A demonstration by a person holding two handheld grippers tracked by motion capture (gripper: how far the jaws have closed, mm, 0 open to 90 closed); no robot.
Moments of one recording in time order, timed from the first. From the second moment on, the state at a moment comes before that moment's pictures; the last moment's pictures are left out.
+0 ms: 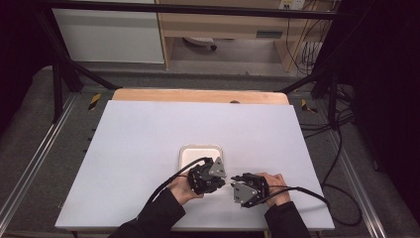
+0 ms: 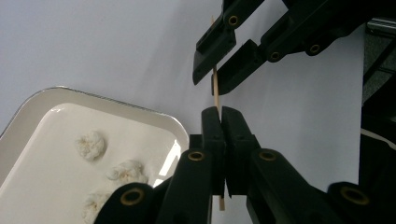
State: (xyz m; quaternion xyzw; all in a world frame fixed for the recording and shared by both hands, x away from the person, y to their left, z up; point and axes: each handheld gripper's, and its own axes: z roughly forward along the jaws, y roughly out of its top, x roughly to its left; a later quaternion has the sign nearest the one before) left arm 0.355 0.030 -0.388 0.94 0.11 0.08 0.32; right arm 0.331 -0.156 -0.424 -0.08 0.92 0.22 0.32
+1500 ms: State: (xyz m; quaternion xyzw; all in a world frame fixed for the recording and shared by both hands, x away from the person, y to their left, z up) left arm 0.368 0.018 -0.403 0.97 0.14 0.05 0.21; right arm 0.332 -0.150 -0.427 -0.13 0.92 0.14 0.33
